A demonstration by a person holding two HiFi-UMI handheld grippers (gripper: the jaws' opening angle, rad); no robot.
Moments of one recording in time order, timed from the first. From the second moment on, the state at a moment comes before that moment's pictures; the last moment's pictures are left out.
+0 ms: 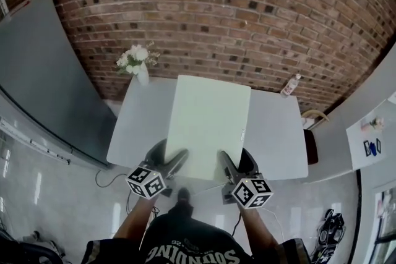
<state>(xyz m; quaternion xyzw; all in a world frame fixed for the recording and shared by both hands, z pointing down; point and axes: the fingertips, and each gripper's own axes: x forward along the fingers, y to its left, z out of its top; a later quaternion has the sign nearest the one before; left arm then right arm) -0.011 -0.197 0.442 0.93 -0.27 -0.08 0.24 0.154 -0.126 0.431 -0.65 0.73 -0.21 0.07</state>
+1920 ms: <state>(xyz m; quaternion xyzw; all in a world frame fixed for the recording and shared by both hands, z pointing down) 0.071 -0.362 0.473 0.92 -0.30 -0.03 0.27 0.240 -0.302 0.462 -0.62 0.74 -0.25 0.04</state>
